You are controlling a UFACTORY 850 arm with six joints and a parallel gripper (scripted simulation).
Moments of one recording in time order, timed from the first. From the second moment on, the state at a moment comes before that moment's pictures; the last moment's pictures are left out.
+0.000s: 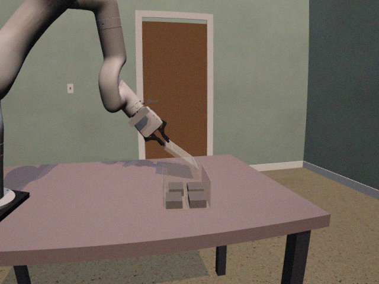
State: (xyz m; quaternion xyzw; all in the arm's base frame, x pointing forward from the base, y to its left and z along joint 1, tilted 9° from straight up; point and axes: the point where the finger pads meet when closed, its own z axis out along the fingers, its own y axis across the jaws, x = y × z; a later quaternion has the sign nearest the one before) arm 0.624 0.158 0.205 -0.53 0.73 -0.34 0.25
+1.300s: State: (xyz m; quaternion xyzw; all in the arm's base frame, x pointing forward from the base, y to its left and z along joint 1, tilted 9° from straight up) arm 0.629 0.157 0.175 -0.53 0.73 -0.34 0.25
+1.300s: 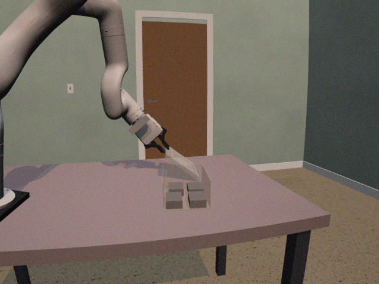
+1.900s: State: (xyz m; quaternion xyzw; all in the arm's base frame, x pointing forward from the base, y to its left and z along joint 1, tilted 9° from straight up) arm 0.630 0.156 0.165 -0.53 0.73 -0.34 0.25
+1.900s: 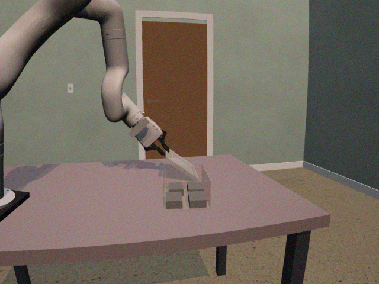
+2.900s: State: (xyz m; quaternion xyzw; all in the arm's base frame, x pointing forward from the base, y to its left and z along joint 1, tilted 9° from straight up) arm 0.618 0.161 0.138 -0.51 0.70 -0.41 0.30
